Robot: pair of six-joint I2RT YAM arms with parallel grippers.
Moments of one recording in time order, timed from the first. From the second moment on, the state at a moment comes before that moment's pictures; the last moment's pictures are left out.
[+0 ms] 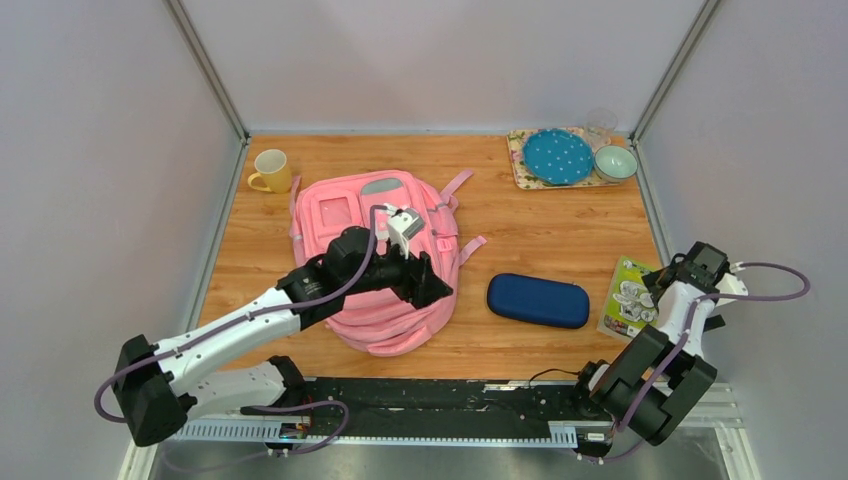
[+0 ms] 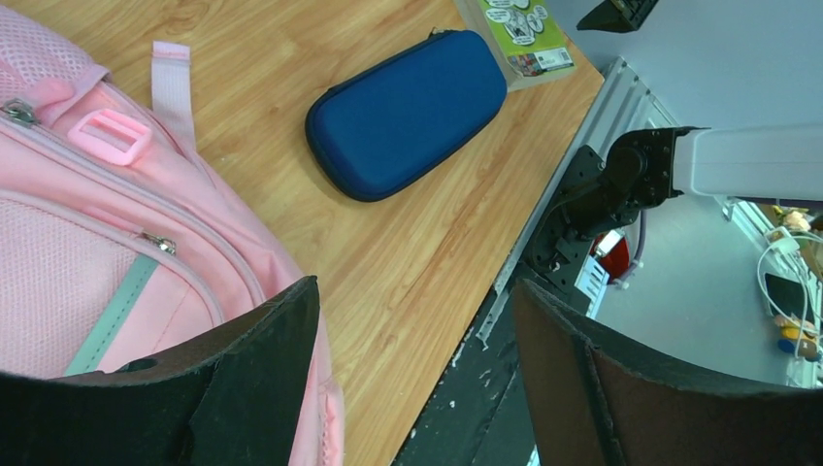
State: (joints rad) left arm -0.89 1.03 0.80 -0.11 0.27 -0.41; right arm -0.69 1.16 0.70 -0.55 0.25 0.59
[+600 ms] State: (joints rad) left arm -0.89 1.34 1.00 -0.01 0.35 -0.39; right arm -0.71 1.35 0.66 -0.31 0.09 0.55
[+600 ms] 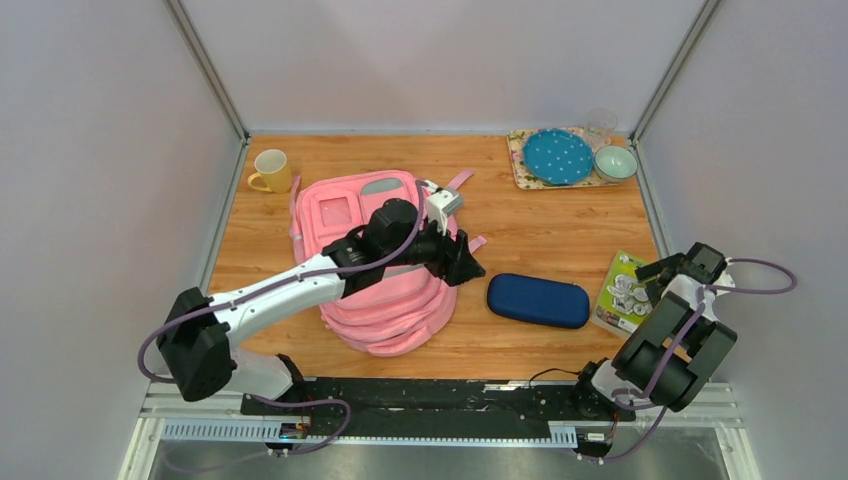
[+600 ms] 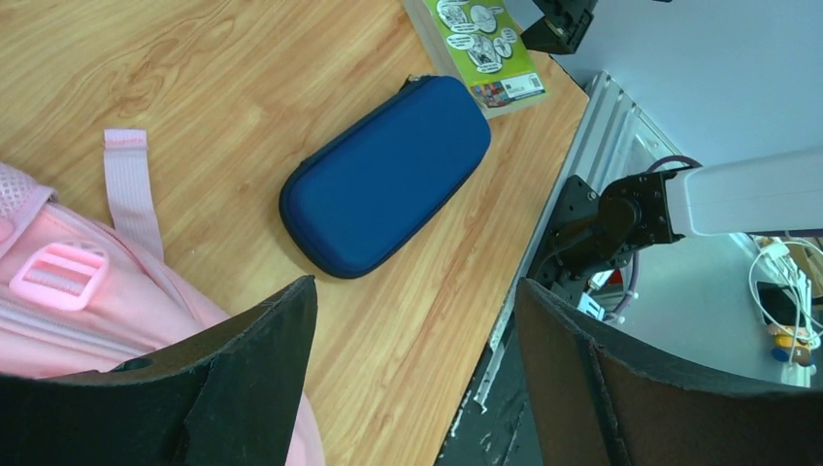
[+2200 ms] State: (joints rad) left arm -0.90 2.63 2.05 0.24 0.65 -0.90; right arm -0.55 1.49 0.73 -0.24 -0.37 0.51
